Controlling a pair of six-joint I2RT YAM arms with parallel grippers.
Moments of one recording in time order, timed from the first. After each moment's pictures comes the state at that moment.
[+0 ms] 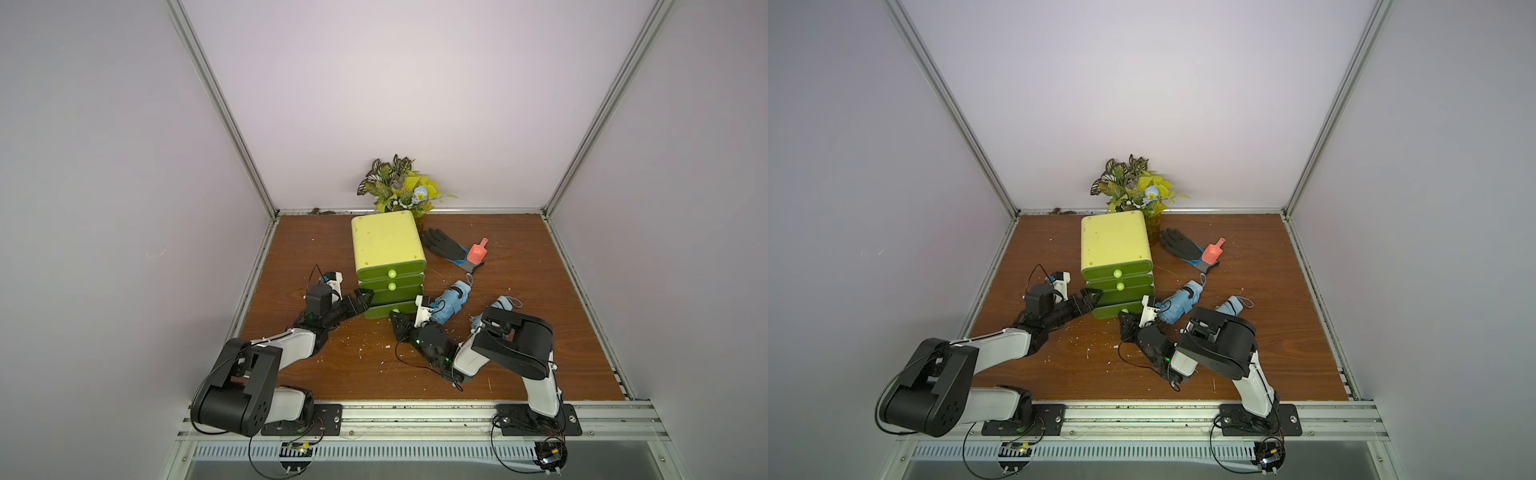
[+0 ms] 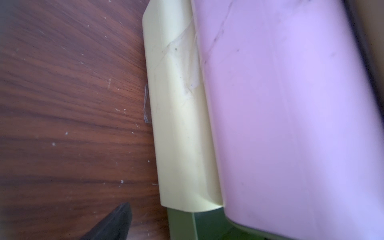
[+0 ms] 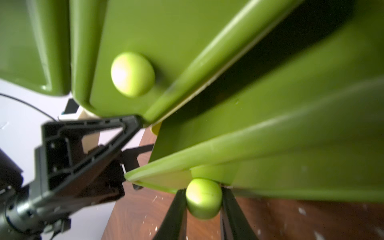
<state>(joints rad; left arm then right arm) -0.20 1.35 0.34 0.48 0.38 -0.69 1.14 2.02 0.58 1.20 0.42 1.02</state>
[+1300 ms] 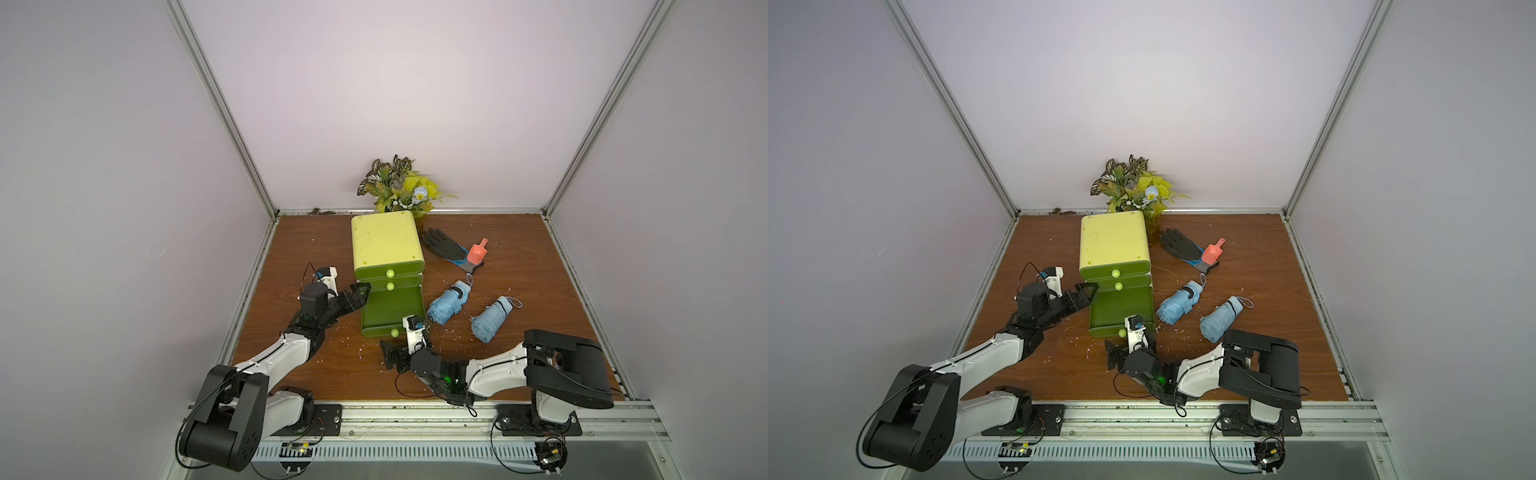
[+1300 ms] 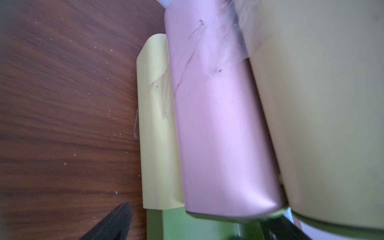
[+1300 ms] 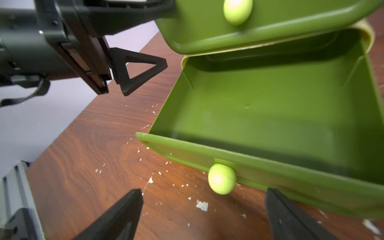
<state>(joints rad) -0.20 1.19 0.36 0.39 0.34 -0.71 1.37 1.68 0.57 0.65 0.63 0.67</state>
